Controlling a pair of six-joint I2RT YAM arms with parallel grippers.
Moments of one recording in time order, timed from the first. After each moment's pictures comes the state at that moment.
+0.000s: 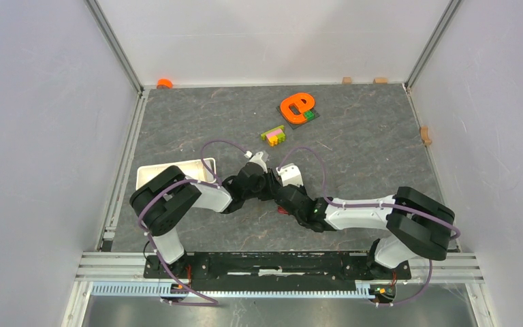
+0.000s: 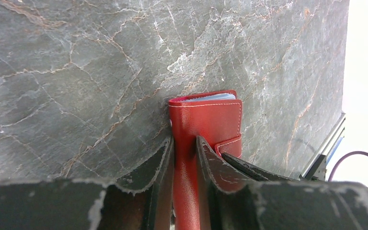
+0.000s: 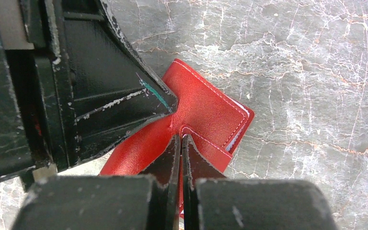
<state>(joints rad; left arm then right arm) -0.83 1.75 0.64 0.53 0.10 -0.88 1.10 1.53 0.61 0.02 0.60 0.45</state>
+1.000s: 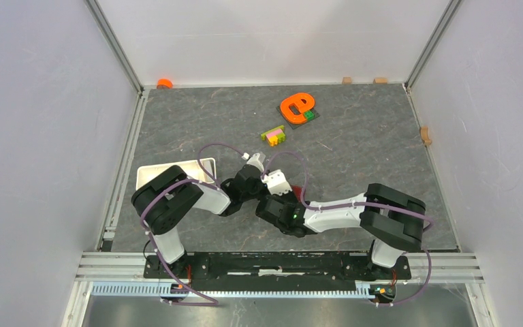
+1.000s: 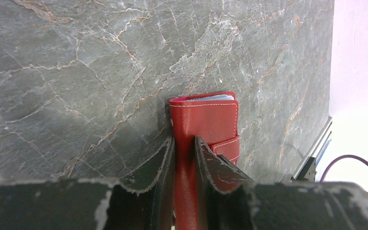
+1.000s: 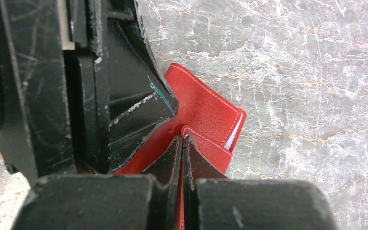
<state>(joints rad) -0.82 1.77 0.59 0.64 0.11 -0.92 1.21 1.72 0.77 -0.12 0.86 0.52</state>
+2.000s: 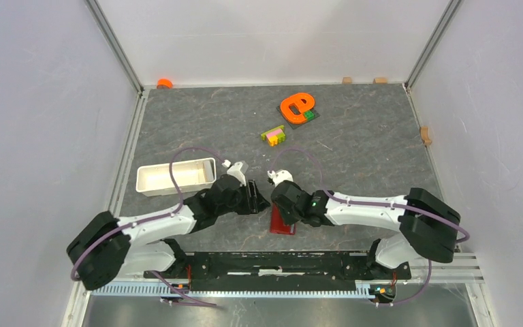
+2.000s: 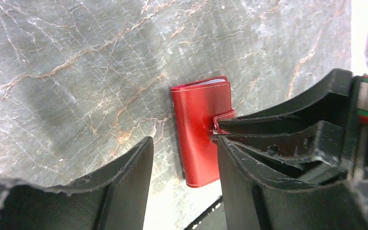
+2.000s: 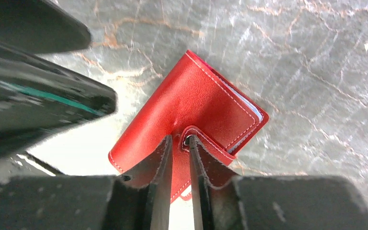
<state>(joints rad) -0.85 1.21 0.43 0.15 0.04 -0.81 1.10 1.48 0.76 -0.26 0.24 0.53</state>
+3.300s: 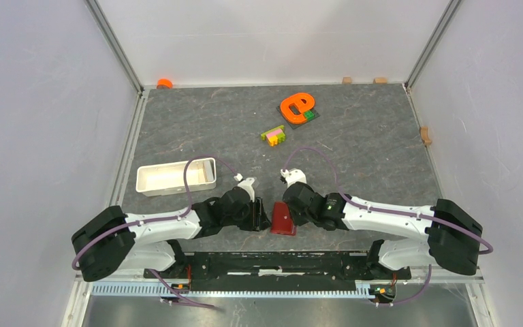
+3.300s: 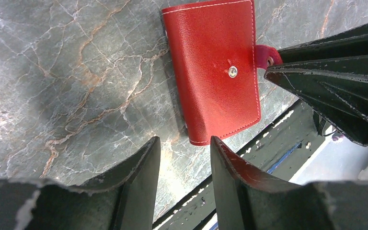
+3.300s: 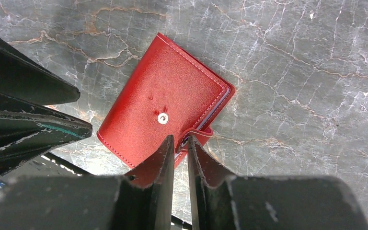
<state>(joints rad) -1.00 1.22 0.42 0.06 0.05 -0.83 1.10 1.29 0.70 -0.38 0.28 0.57</state>
